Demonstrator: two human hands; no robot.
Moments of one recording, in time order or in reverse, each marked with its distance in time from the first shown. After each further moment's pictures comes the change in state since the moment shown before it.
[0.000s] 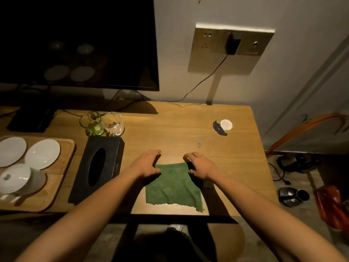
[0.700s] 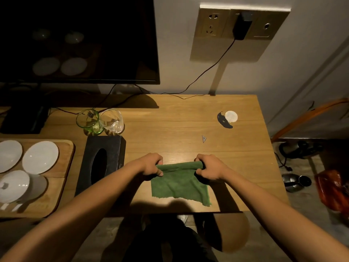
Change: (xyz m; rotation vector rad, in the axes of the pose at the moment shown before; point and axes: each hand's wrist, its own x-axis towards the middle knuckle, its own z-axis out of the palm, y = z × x) left_hand 0.019 -0.014 -0.006 -0.018 -0.272 0.045; right_hand -0.012 0.009 0.006 0.284 0.000 0.067
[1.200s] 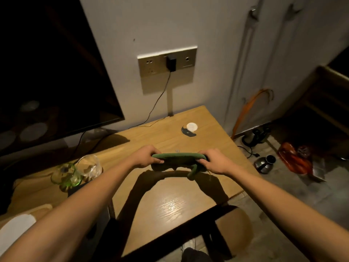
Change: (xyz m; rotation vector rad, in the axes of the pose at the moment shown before) left_hand -0.026 0.087 -0.094 0.043 0.111 0.371; right_hand -0.118 -0.017 -0.050 0.169 0.435 0.105
